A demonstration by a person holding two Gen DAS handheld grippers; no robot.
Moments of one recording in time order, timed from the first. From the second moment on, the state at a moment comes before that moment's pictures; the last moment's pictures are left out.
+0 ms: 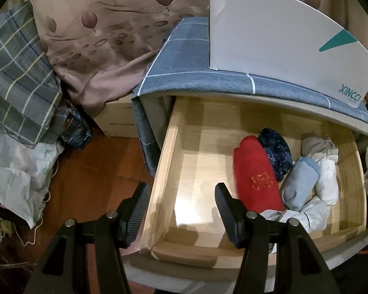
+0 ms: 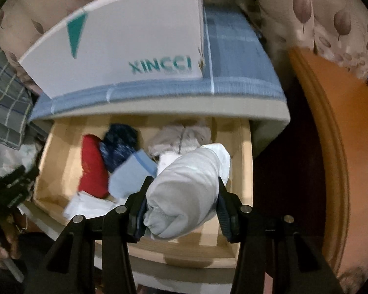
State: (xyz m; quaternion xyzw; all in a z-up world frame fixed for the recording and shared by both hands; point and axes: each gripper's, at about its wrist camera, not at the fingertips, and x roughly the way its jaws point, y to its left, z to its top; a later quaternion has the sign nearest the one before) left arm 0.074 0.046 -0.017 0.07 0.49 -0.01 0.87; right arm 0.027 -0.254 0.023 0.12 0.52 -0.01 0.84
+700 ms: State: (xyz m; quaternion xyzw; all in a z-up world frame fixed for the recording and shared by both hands) left arm 0.074 0.053 -0.015 0.05 0.49 0.00 0.87; right arm 0.084 -0.243 0.171 0.09 0.41 0.03 0.91
